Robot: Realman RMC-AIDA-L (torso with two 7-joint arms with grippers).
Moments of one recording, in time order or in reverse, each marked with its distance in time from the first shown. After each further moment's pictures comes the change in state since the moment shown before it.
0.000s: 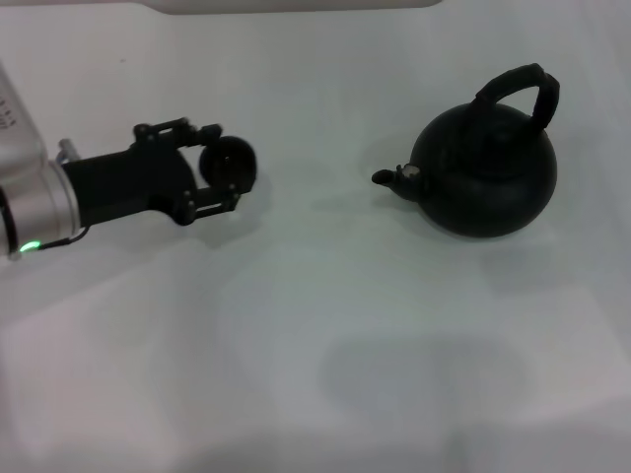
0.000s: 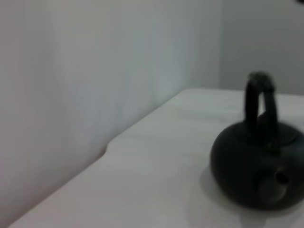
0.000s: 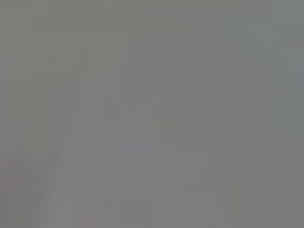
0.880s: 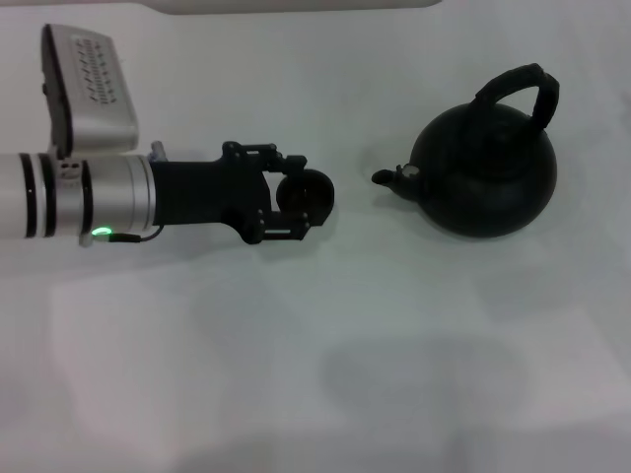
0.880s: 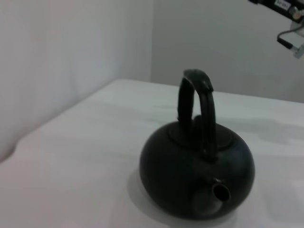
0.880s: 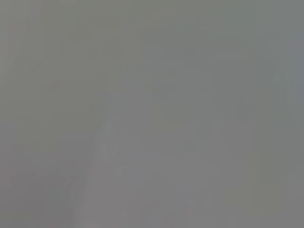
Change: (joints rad) left arm -0.264 0.009 0.008 -0.287 0.060 0.079 -0.021; right arm -0.006 0.002 -0.052 0.069 0.000 -0.110 -0.007
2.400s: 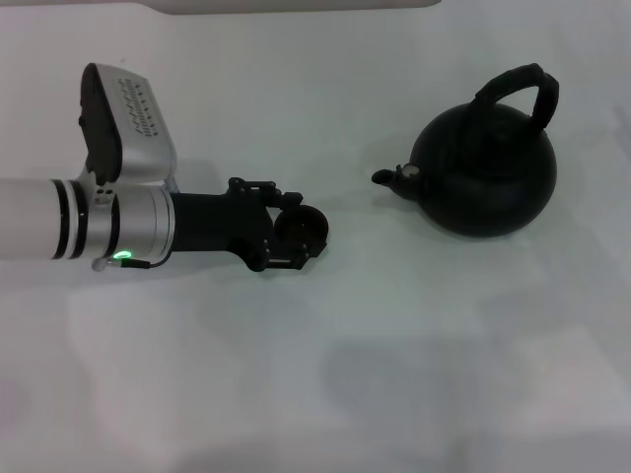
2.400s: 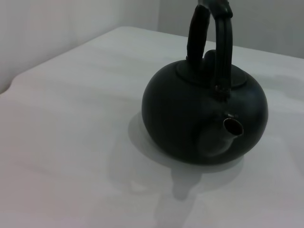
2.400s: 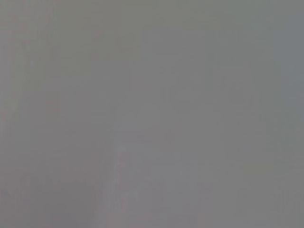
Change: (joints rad) left arm -0.088 -0.011 0.000 -0.207 0.030 -0.117 0.047; right arm -0.015 0.000 -0.035 0.035 0.000 -0.078 0.007
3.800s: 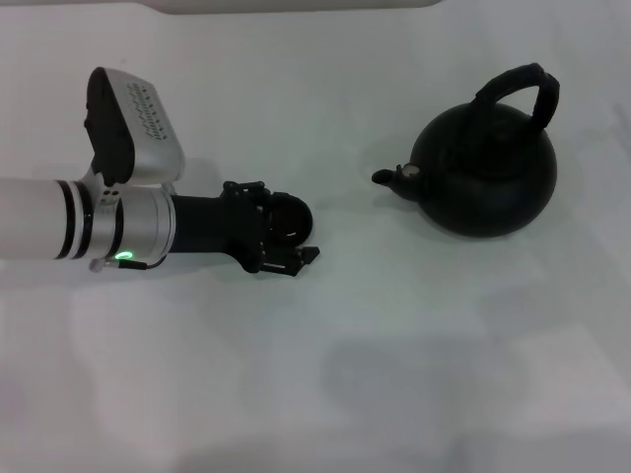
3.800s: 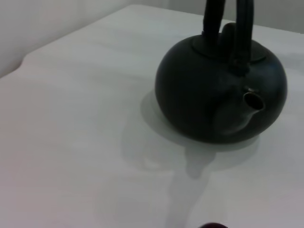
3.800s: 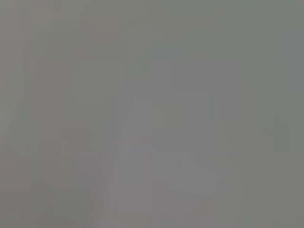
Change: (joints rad) left arm -0.001 -0.002 0.044 0.012 0.007 -0.063 -0.042; right arm 0.002 0.000 0.001 -0.008 0.000 0.000 0.010
